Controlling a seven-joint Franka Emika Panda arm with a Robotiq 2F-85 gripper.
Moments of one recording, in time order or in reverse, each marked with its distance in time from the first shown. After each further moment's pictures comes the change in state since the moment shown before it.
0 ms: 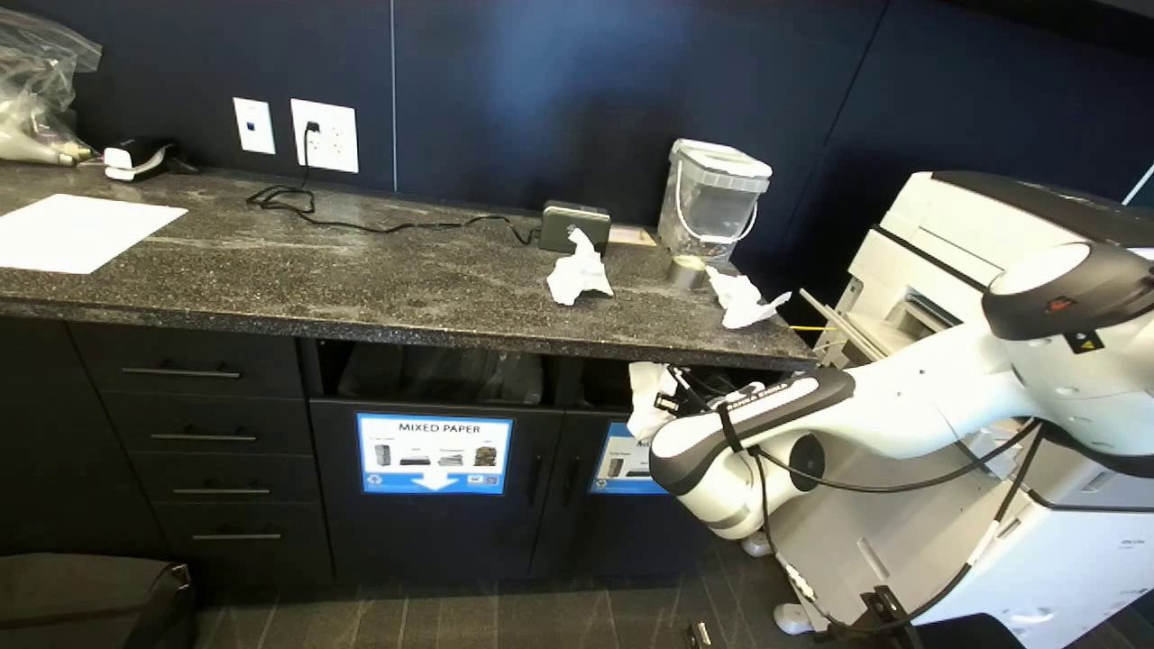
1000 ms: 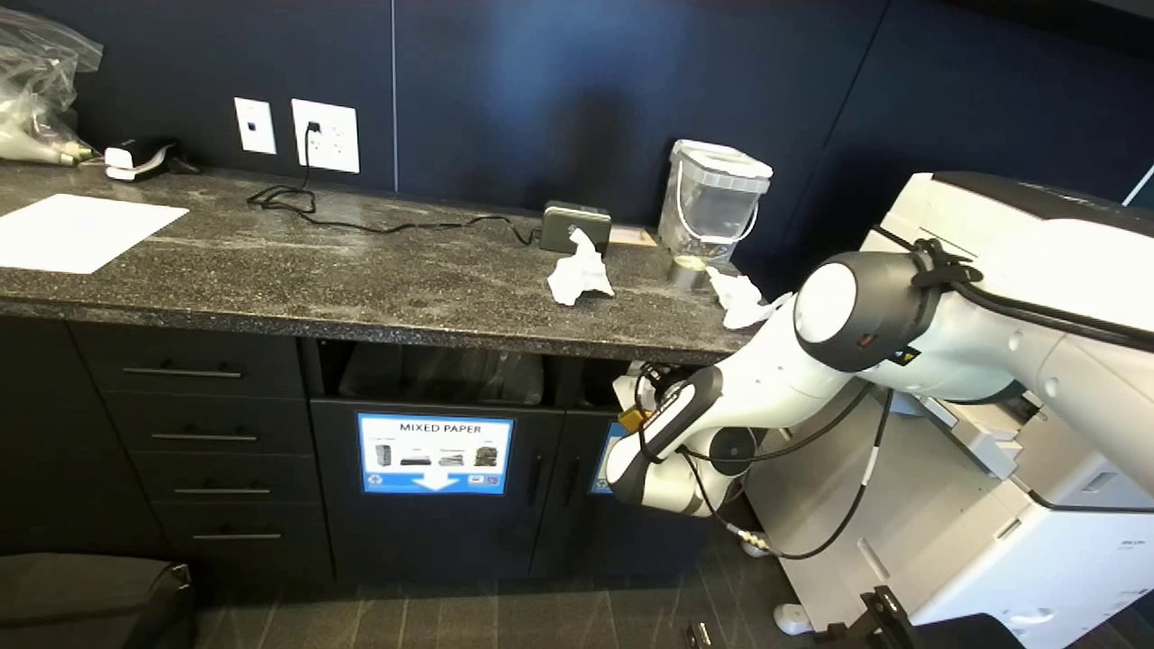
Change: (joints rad) arm 0.599 0.000 -0.445 0.415 0.353 0.074 0.942
